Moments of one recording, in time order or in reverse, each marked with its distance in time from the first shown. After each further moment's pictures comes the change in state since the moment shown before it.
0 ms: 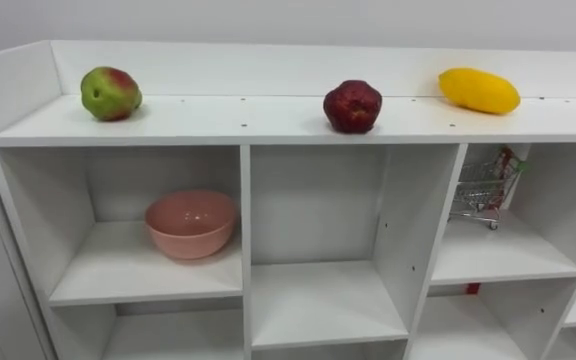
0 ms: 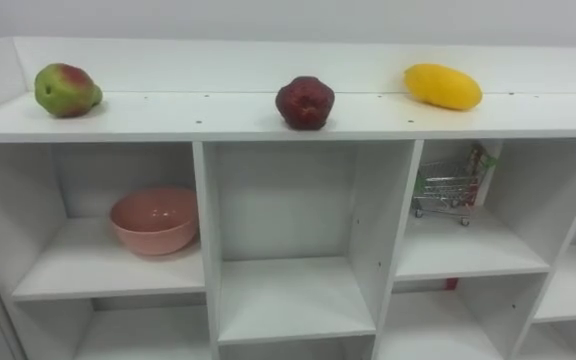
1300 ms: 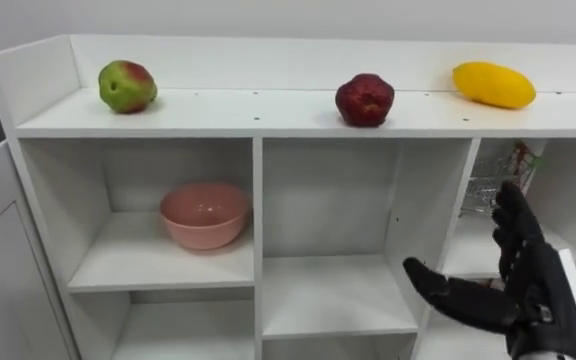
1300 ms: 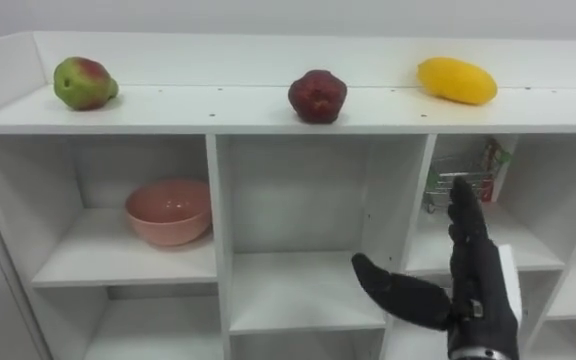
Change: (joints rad) left arm -0.005 0.009 -0.042 -0.012 -0.009 -0.110 0.069; right arm -0.190 -0.019 -0.002 -1.445 -0.141 -0.140 -0.239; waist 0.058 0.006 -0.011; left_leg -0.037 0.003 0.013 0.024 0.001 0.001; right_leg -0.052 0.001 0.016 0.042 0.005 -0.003
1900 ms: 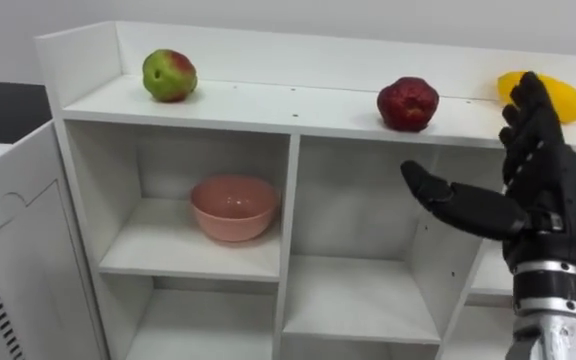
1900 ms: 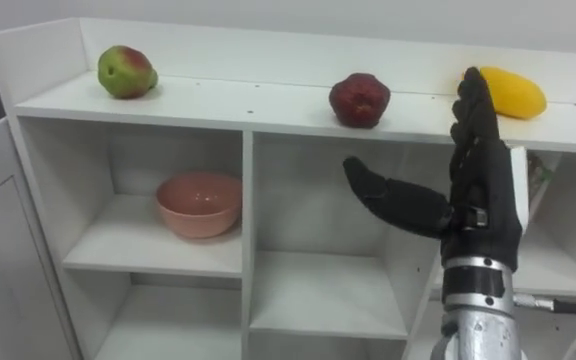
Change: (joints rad) left arm -0.005 0.009 0.000 -0.036 0.011 0.023 -0.039; right arm -0.241 -0.032 -0.001 0.012 0.033 -0.005 -0.073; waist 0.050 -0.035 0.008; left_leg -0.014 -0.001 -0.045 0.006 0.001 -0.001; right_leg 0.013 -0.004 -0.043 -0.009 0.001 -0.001
